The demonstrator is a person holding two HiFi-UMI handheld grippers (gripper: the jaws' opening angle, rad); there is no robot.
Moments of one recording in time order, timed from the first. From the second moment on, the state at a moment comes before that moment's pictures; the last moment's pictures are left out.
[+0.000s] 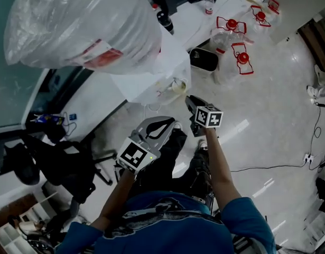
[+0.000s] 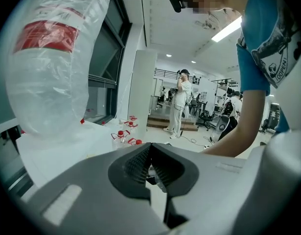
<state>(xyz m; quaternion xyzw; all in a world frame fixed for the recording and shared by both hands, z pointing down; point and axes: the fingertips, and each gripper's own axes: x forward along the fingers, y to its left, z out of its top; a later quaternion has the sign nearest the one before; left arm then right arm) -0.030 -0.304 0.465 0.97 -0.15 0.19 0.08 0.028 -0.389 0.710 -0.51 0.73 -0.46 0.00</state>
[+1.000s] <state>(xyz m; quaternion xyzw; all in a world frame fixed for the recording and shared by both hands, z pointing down) 0.021 -0.160 0.430 0.94 -0.29 0.14 0.08 0.084 -0.174 0.452 -0.39 0.88 -0.28 0.05</state>
